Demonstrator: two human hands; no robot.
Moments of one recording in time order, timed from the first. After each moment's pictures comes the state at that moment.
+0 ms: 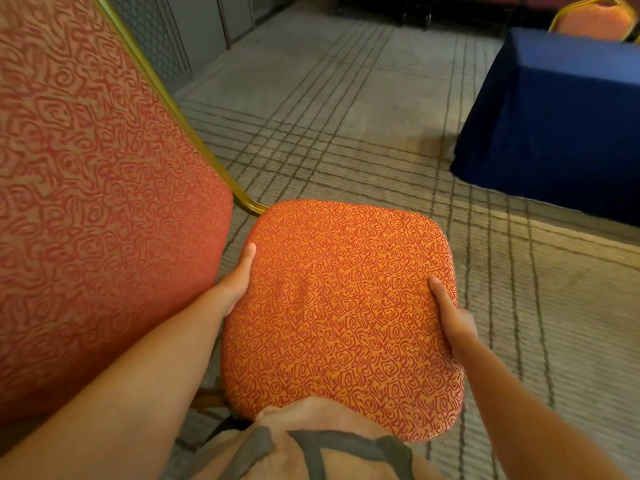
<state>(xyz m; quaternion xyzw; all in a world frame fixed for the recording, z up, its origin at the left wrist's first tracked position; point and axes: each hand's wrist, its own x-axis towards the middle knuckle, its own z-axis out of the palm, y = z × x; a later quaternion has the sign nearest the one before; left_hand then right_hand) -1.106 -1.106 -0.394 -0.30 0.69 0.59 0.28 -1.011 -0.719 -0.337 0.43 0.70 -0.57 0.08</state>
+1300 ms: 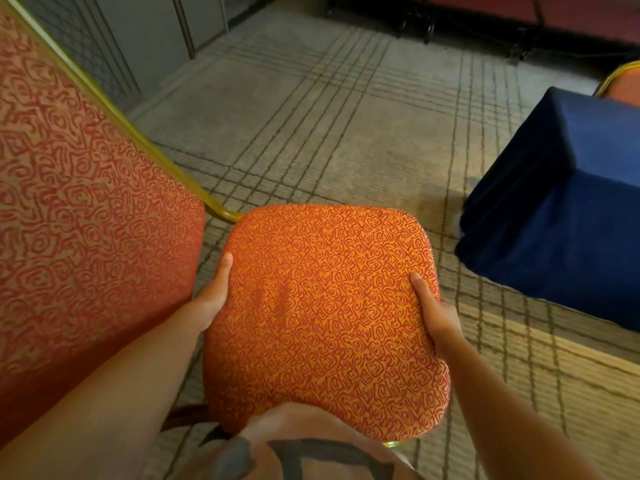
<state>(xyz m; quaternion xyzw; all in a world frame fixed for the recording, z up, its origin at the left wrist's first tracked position) -1.839 -1.007 -0.412 -0.34 0.66 0.60 0.29 -1.772 -0.613 -0.319 0.41 0.73 -0.54 0.11</state>
